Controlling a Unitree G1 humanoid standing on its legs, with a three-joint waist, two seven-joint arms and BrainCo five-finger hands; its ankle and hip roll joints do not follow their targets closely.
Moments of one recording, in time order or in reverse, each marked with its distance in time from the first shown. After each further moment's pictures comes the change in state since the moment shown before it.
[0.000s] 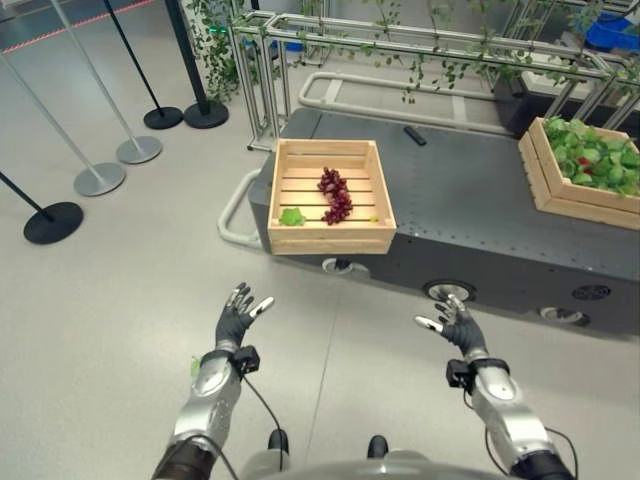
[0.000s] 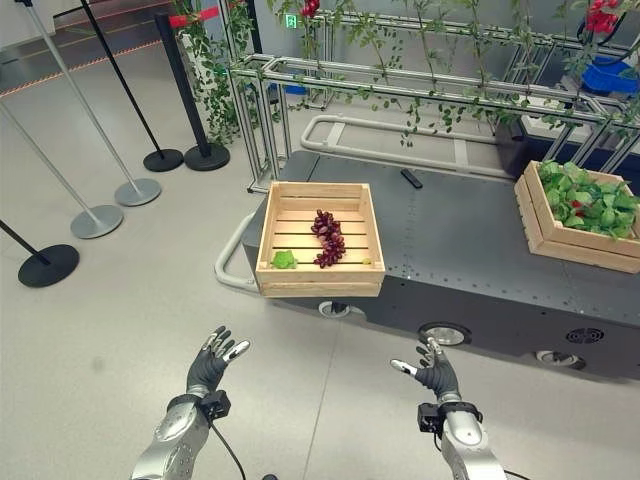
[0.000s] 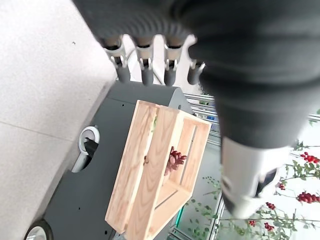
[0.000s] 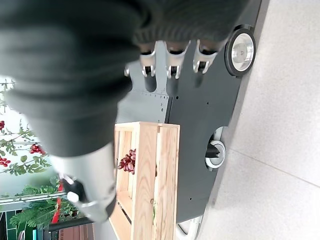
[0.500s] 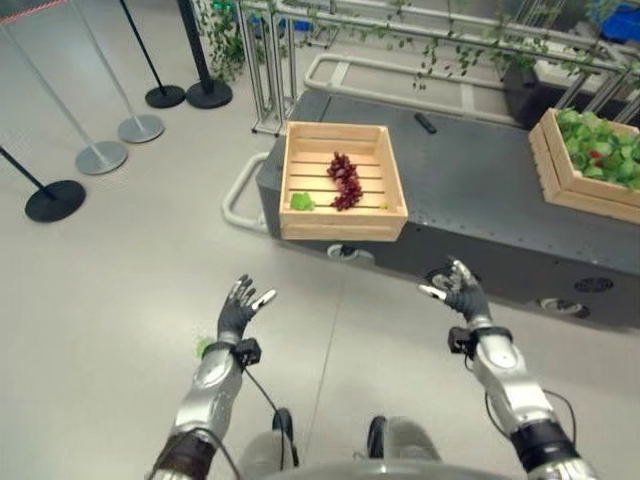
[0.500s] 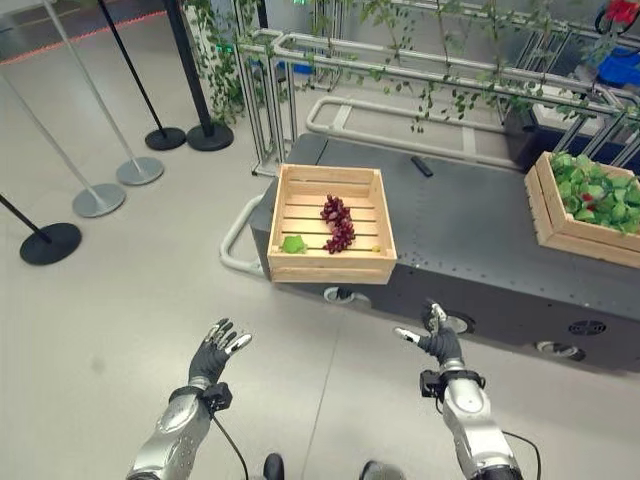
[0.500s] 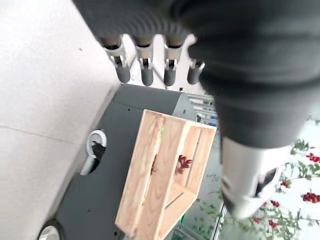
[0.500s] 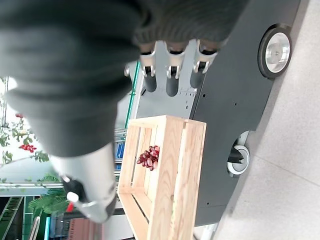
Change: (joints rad) left arm -0.043 0.047 -0.032 -0.001 0.001 -0.001 0.002; right arm -0.115 -0.036 -0.023 -0.039 -0.021 0.008 -0.044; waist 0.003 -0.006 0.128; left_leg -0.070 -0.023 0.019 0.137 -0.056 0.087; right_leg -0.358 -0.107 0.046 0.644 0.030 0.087
